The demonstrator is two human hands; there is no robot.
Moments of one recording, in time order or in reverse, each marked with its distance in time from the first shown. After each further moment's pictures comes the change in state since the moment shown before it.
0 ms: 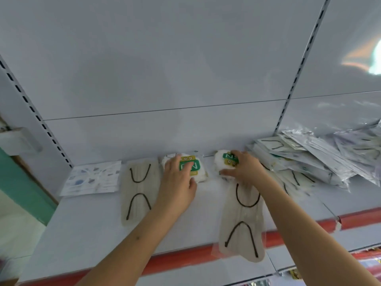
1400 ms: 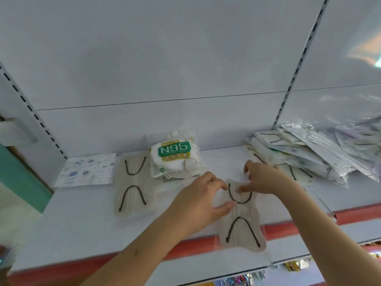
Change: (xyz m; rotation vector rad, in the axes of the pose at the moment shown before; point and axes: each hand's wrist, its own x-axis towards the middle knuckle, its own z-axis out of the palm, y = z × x) left_hand -0.033 0.059 -0.011 -0.201 -0.323 0.168; right_hand -0.047 0.029 -0.028 -0.320 -0.228 -0.033
